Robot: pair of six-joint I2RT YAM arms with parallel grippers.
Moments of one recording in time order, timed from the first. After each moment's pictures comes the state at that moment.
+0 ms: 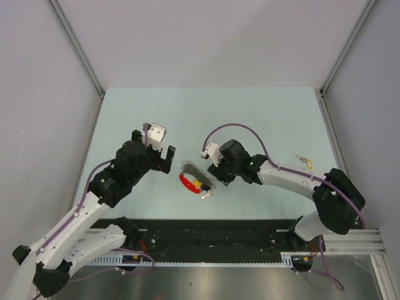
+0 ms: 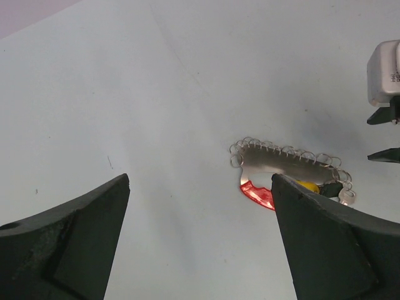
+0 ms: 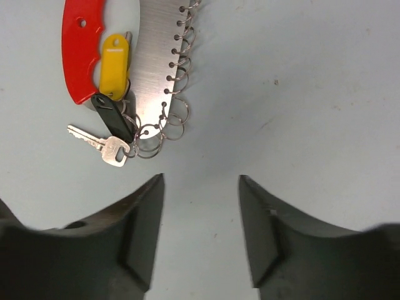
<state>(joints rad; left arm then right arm) -0.65 0.80 0.88 -0.48 -0.26 0.03 0.83 1.47 0.90 -0.27 -0.06 -0.20</state>
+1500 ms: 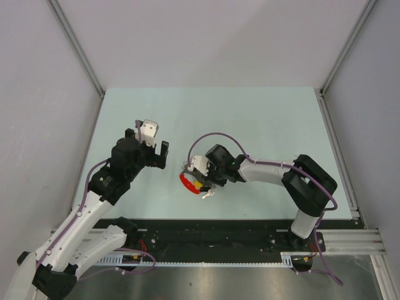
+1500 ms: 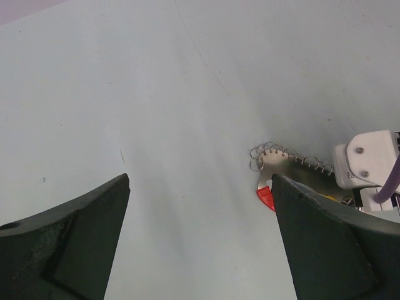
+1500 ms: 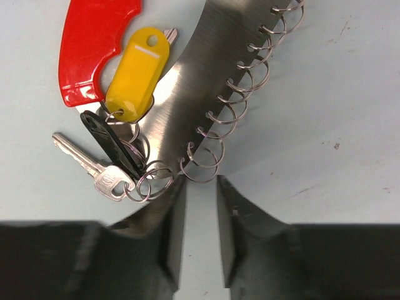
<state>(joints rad) -0.51 0.79 0.83 -0.43 -0.20 0.02 0.88 1.74 1.00 -0.25 -0.12 -0.46</state>
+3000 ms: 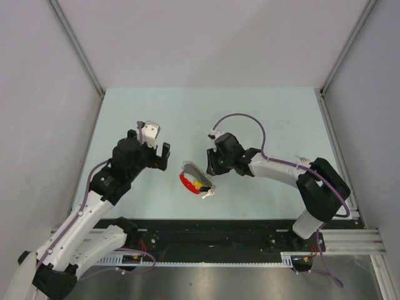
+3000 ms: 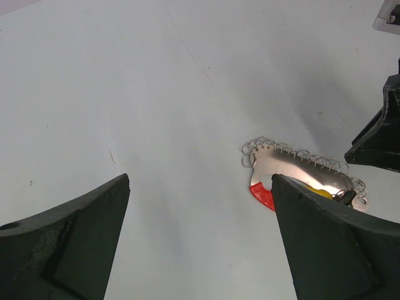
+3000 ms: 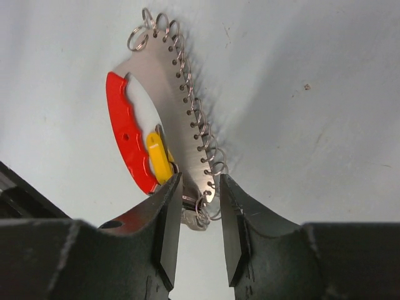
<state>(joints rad) -0.50 0.79 0.81 -0.43 -0.15 0.03 0.79 1.63 1.01 -0.20 -0.09 0.42</state>
